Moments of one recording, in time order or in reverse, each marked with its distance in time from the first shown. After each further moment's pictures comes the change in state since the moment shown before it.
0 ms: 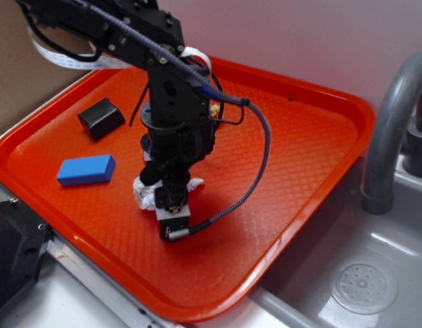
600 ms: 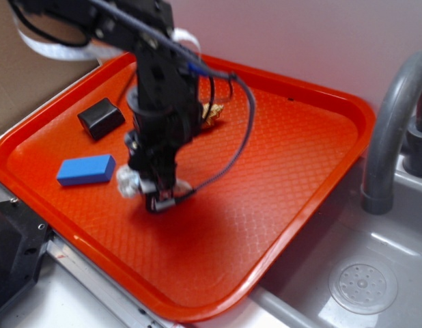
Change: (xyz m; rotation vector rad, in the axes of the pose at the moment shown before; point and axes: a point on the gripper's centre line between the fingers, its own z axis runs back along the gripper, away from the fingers) arm -0.011 0.017 0.026 0.054 0.014 0.101
